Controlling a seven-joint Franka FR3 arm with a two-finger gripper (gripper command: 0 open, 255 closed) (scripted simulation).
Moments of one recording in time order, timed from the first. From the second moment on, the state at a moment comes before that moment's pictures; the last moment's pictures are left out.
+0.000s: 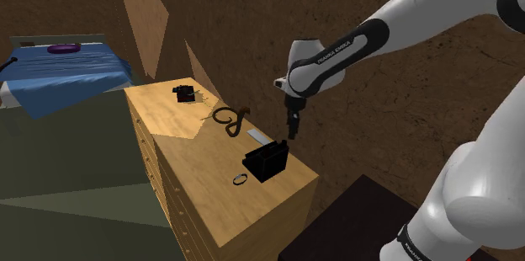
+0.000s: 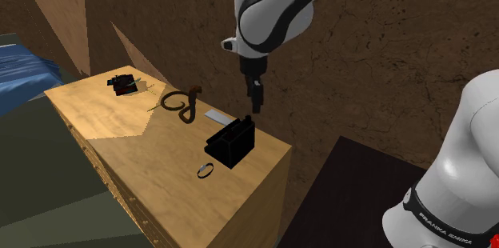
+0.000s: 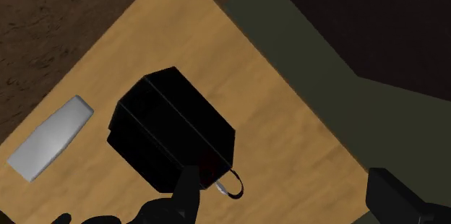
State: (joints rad) arm 0.11 -0.04 -0.13 -2.41 -0.04 2.38 -0.80
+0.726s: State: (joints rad) arm 0.12 0.39 -0.09 -2.16 -0.03 2.59 -1.05
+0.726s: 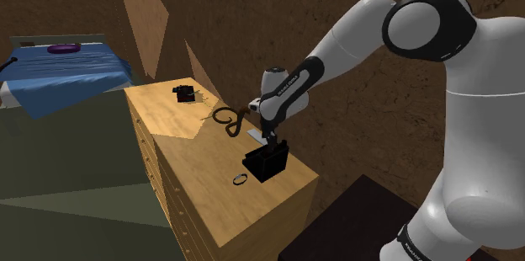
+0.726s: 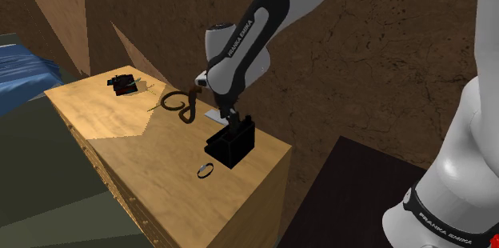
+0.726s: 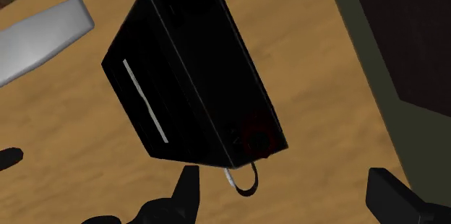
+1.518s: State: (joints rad) arm 0.11 0.53 -0.07 -2.11 -0.04 2.68 -1.07
